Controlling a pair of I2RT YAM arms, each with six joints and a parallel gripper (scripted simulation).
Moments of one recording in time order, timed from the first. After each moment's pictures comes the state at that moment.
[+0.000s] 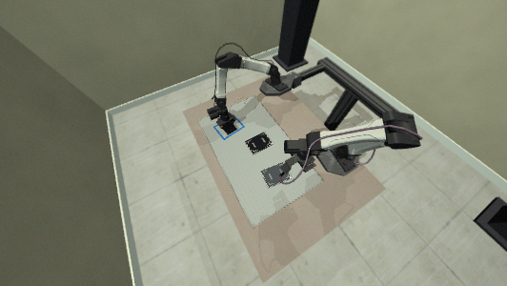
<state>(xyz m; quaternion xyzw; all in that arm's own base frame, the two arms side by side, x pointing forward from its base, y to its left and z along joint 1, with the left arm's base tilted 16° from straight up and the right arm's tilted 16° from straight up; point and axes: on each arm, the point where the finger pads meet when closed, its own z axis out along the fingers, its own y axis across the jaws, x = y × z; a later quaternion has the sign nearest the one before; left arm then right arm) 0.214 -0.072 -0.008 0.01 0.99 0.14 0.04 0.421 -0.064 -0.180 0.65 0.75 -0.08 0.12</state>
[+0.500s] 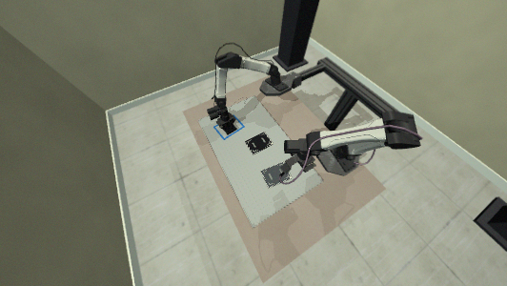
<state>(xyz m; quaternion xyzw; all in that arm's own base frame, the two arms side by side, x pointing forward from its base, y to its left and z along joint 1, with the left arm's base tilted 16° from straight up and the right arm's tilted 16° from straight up) 0.214 -0.072 -0.008 0.01 0.99 0.14 0.04 0.422 -0.064 -0.180 0.65 0.75 -0.08 0.12</state>
